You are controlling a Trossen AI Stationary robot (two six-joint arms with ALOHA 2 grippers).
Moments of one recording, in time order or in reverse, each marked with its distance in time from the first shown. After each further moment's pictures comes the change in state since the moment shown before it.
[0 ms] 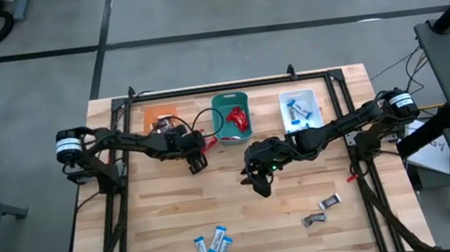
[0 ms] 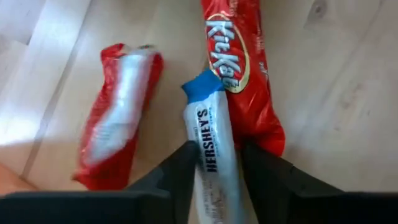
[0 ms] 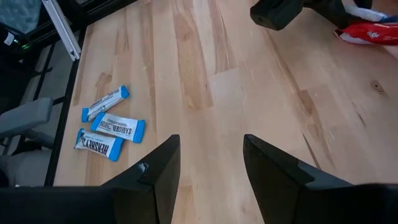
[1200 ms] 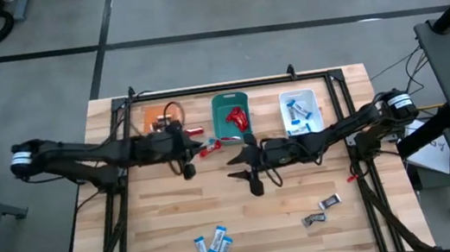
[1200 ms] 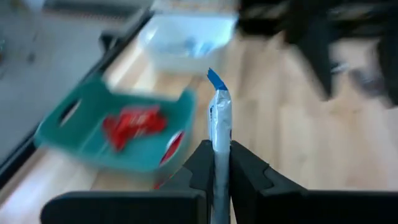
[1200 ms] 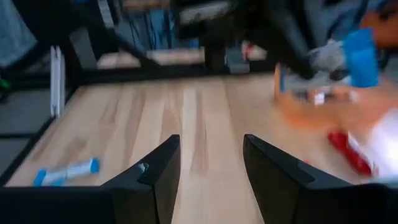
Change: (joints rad) left arm -0.194 -0.516 -0.027 0.163 0.036 0.031; right arm 0.030 0.015 -0.046 0.408 0.209 -0.339
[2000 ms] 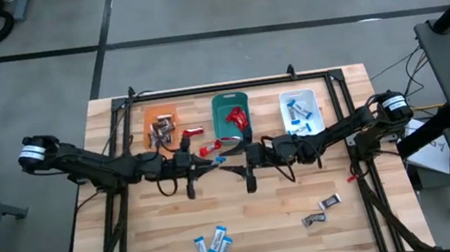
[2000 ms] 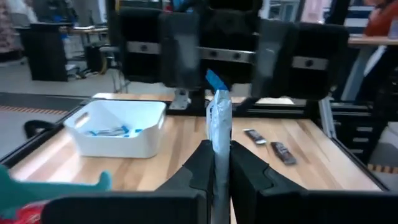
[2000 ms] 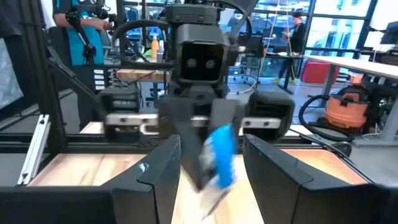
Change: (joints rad) left arm -0.170 0.131 -0.246 0.815 0.045 0.040; right arm -0.004 0.049 -0.019 0.389 0.069 -0.164
